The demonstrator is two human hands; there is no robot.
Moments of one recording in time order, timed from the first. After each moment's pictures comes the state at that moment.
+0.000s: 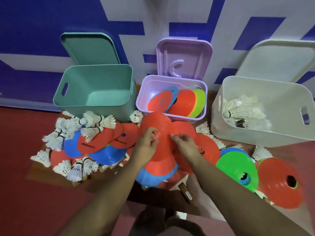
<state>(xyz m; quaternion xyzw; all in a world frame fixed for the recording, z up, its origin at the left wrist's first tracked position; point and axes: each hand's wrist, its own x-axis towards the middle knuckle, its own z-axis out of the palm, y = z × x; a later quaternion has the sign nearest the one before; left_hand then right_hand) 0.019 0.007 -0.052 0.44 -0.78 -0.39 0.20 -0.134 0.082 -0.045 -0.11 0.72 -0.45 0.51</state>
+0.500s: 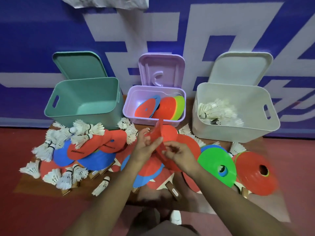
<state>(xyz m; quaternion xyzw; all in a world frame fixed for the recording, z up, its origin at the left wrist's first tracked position) -0.023 0.062 0.003 0.46 -0.56 -0.64 0.26 -0.148 0.163 0.010 -0.36 0.63 -0.50 0.47</state>
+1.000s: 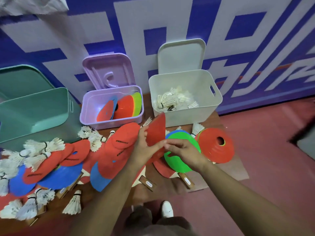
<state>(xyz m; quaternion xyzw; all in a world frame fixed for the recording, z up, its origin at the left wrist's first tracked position) -0.109 0.151 0.006 0.37 -0.70 -0.59 0.16 -0.226 0.283 0.021 -0.27 0.64 -0.54 0.48</state>
